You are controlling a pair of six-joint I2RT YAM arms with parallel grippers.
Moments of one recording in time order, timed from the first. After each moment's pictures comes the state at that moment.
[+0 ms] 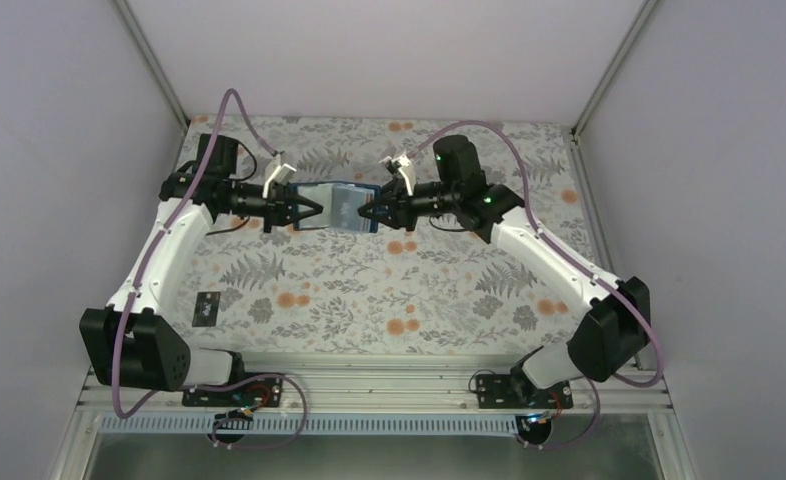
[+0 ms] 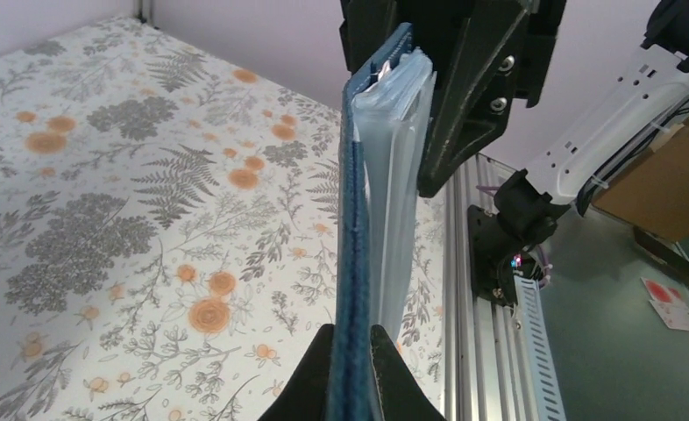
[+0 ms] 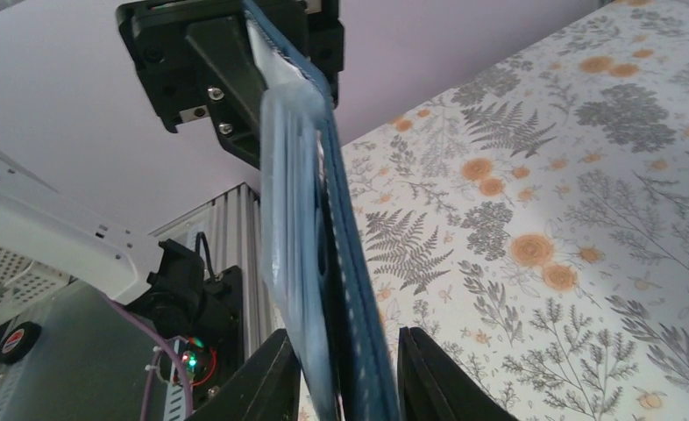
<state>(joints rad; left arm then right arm) -0.09 1.35 1.26 -0.92 1.22 0.60 0.61 1.47 1.31 -0.34 -0.85 0.06</state>
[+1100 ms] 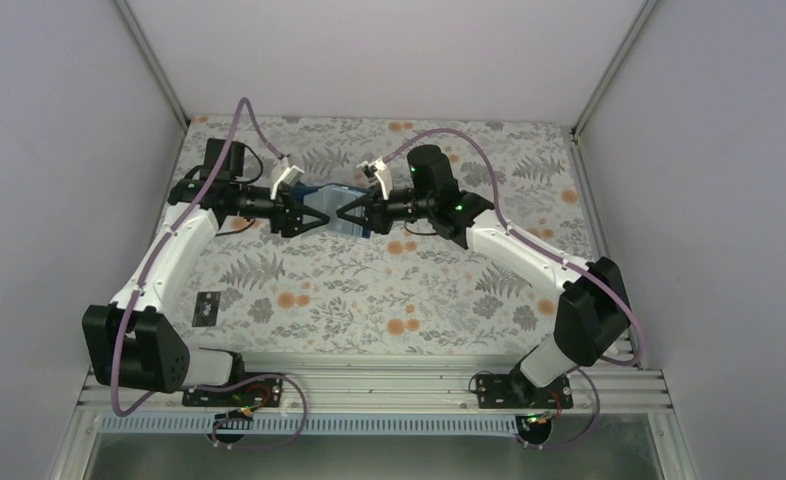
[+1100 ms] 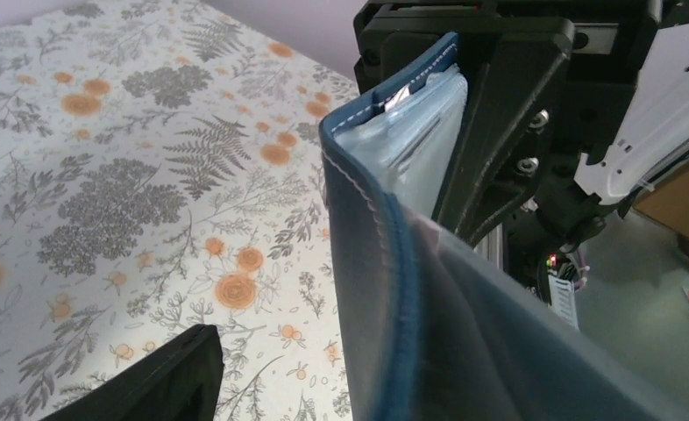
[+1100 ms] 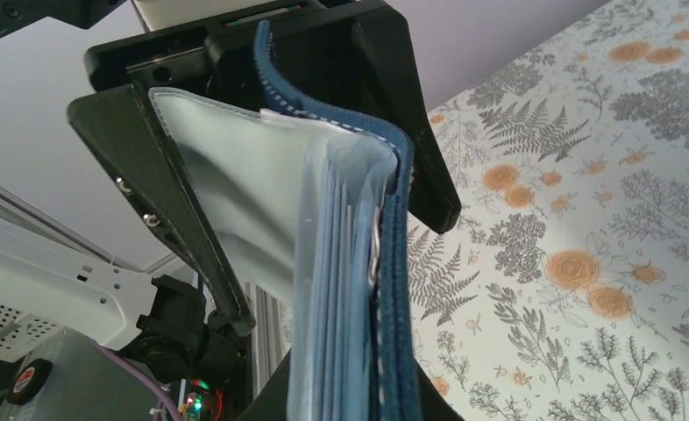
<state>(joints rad) -0.11 1.35 1.19 -0.79 1.15 0.49 0.70 1.56 1.25 -0.09 -0.77 0.22</state>
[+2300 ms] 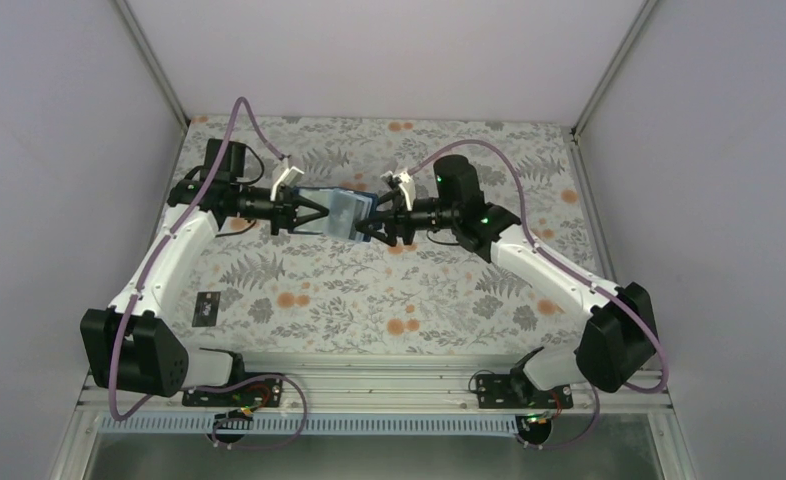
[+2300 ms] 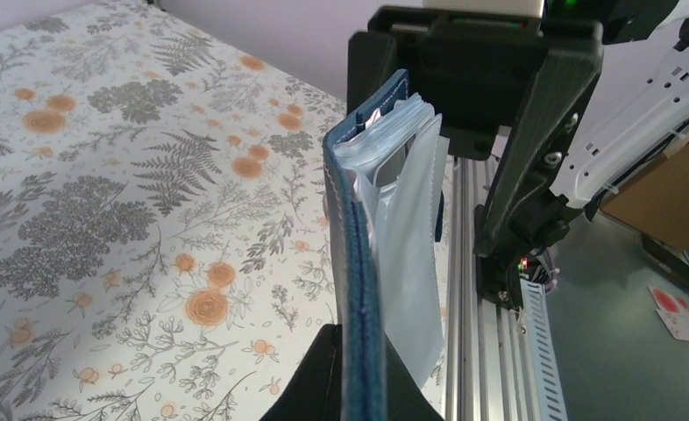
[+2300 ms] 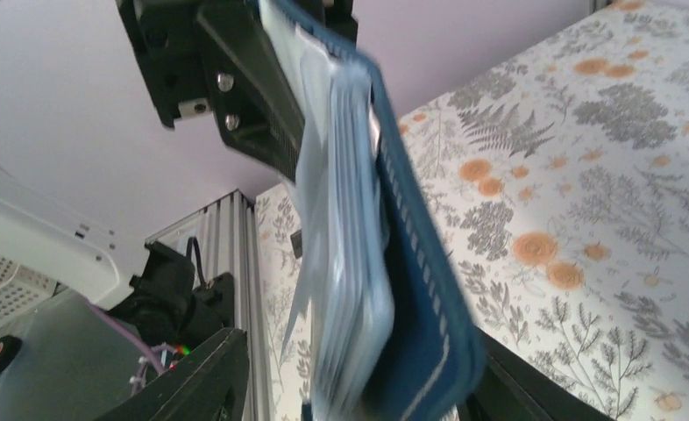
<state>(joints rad) -0.13 1.33 1.19 -0.80 1.18 0.49 0.64 1.41 1.12 -0.12 -0.77 0.14</state>
